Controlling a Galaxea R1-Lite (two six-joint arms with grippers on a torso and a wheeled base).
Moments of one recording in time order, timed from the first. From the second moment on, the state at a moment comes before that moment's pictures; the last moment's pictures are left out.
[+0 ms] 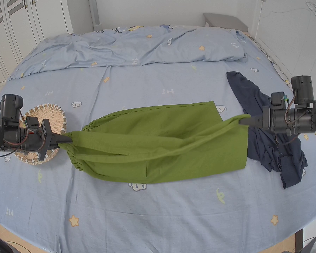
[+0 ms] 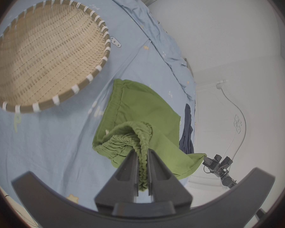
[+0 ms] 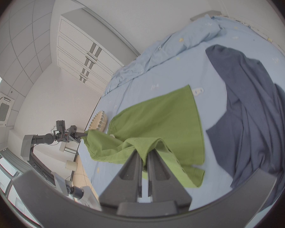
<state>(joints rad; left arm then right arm) 0.13 1.65 -0.95 -0.03 -0.68 -0.61 0.16 1.70 -1.07 -0.08 0.59 0.25</state>
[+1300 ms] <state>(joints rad) 0.08 2.00 -1.38 0.07 -0.65 -0.67 0.12 2.14 -1.84 0.19 0.59 0.24</state>
